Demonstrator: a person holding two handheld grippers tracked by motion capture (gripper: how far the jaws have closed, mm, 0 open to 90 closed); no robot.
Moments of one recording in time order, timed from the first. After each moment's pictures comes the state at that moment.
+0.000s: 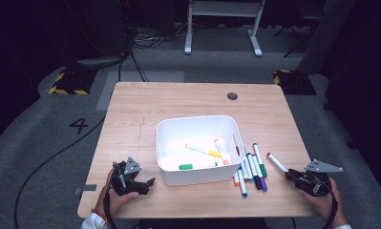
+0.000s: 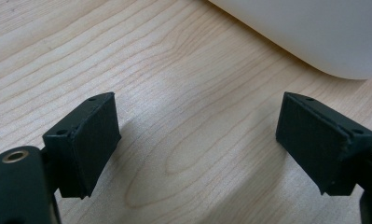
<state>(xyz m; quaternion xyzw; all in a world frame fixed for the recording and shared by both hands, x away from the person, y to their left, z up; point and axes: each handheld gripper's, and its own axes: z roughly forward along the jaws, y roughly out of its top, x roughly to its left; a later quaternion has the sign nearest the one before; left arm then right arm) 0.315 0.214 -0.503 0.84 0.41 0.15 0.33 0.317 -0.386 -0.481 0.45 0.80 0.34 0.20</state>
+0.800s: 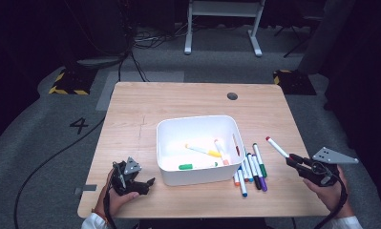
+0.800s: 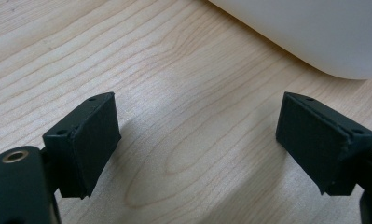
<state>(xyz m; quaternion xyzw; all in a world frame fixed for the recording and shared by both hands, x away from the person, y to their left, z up) 0.314 0.214 -0.503 0.84 0.41 0.15 0.33 0.323 -0.372 -0.418 0.38 0.79 0.42 0.23</state>
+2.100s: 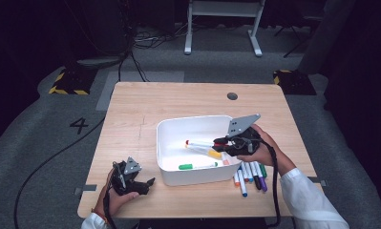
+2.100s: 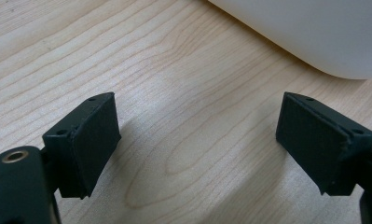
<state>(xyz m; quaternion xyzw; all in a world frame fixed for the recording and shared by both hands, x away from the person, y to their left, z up) 0.315 0.214 -0.503 0.84 0.41 0.15 0.33 0.396 -0.160 -0.357 0.09 0.92 0.37 0.09</state>
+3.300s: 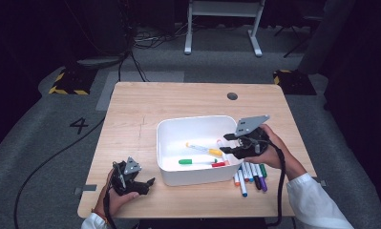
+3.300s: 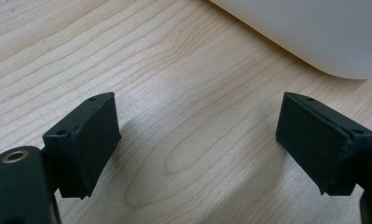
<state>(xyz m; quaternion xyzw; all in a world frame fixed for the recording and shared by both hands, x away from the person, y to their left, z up) 0.315 0.214 -0.503 0.84 0.41 0.14 0.33 0.387 -0.183 -0.348 0.13 0.91 0.36 0.13</state>
